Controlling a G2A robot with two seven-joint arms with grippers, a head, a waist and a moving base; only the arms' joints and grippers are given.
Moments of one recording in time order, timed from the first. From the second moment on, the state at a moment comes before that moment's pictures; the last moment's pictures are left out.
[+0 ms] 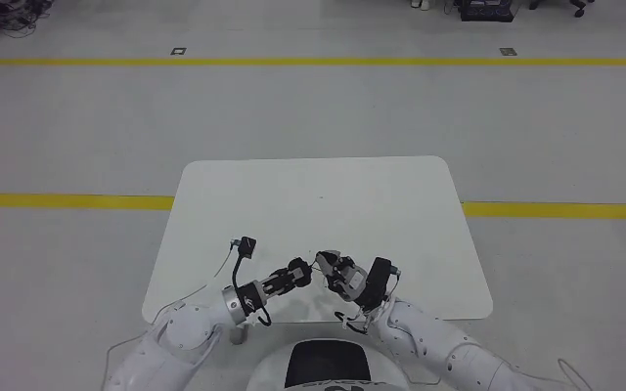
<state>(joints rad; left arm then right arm) 1.75 -1.01 -1.17 -1.78 -0.12 -0.32 -0.54 -1.31 -1.11 0.48 -1.29 -0.99 -0.34 -0.91</state>
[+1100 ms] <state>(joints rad) 1.74 -1.00 -1.15 -1.78 -0.15 -0.34 -0.54 -1.24 -1.10 0.35 -1.27 -0.88 -0.34 -0.97</state>
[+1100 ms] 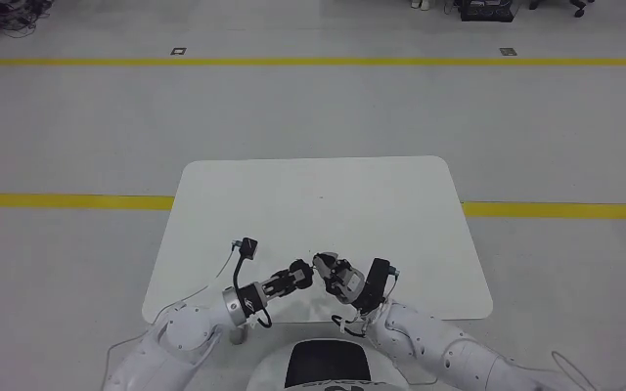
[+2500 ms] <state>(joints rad) 1.69 -0.99 -1.22 -1.70 -0.47 -0.34 -0.74 -1.19 -0.93 0.17 -1.55 -0.56 -0.34 -1.00</state>
